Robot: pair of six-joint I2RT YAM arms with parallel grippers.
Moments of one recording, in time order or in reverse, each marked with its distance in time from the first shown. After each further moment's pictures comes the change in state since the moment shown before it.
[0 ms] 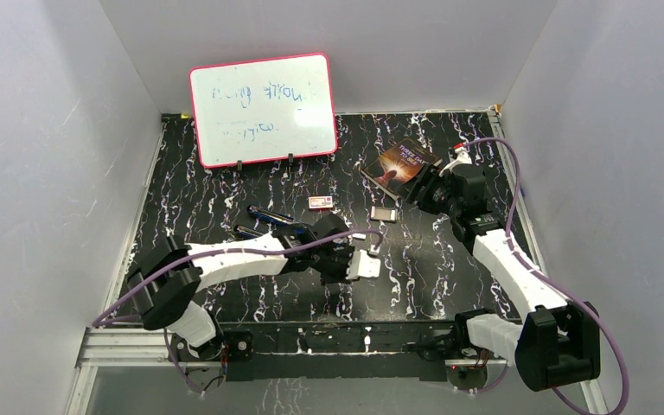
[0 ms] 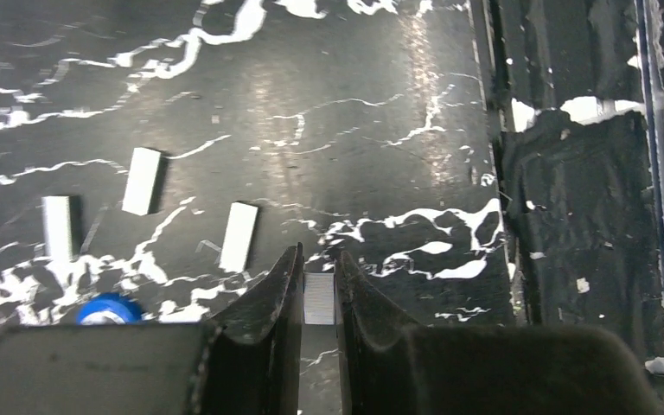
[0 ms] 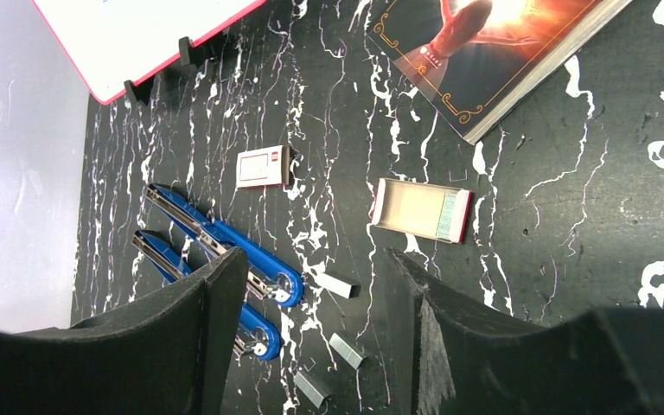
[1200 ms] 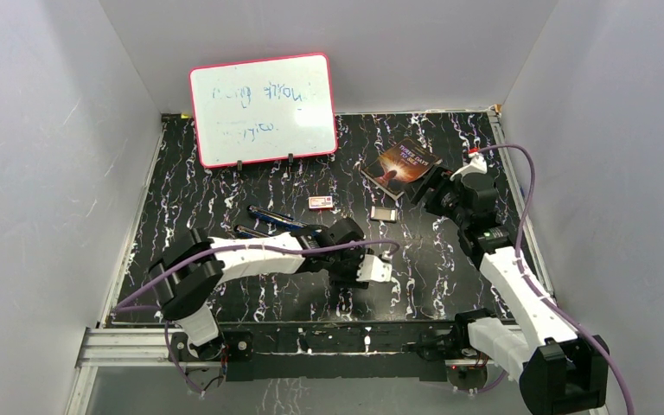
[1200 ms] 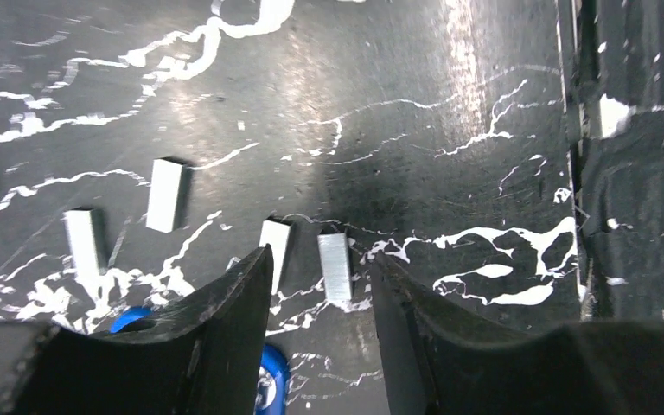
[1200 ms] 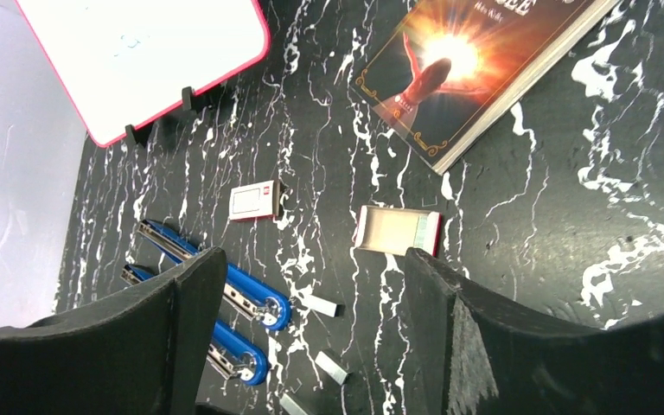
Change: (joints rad) left arm -0.070 0.165 0.090 -0.036 -0.138 0.063; right arm 0.000 -0.147 -0.051 0.000 0.098 -0.016
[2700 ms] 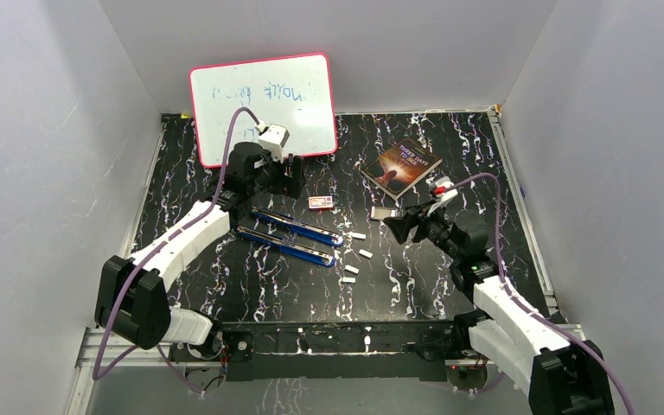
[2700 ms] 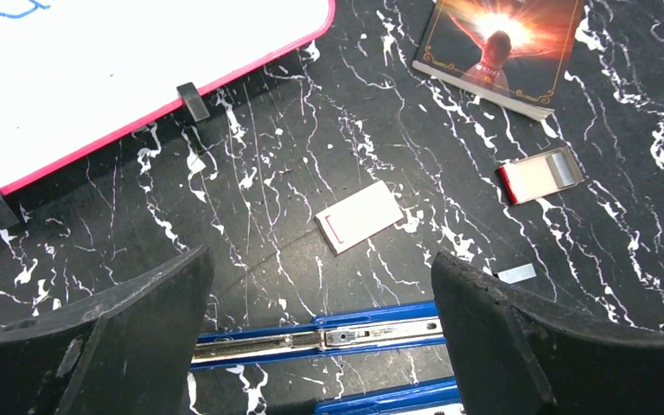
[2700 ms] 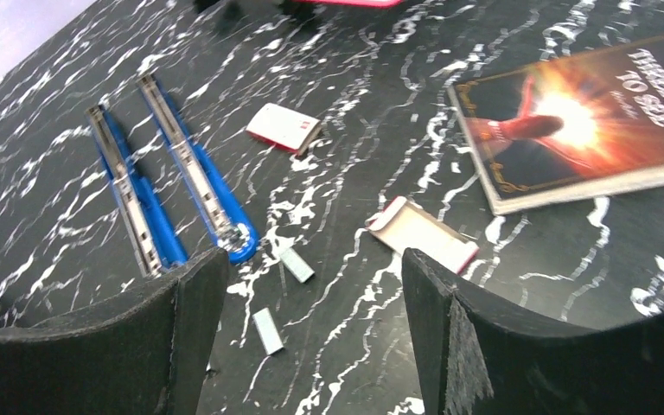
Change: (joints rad) left arm 0.642 -0.320 0.008 0.220 -0.211 -0.783; right arm 0.056 -0.116 -0.362 0.467 -0.232 -0.413
